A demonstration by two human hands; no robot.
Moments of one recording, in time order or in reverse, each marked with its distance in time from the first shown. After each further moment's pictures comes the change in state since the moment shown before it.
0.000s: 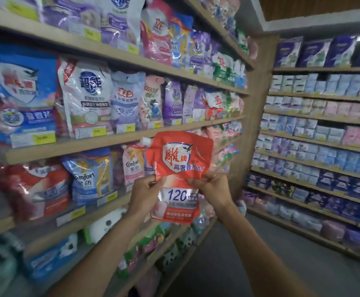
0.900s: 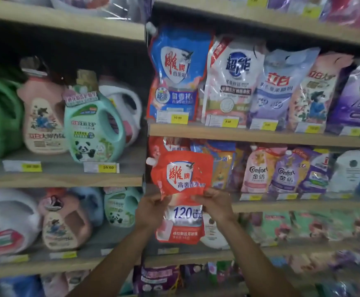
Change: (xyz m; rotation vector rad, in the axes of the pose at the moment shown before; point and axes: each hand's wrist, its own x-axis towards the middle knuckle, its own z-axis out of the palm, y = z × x) left_hand -0.029 -0.121 -0.184 0.328 0.736 -0.335; right_hand 0.061 0.135 0.264 0.062 -0.705 0.168
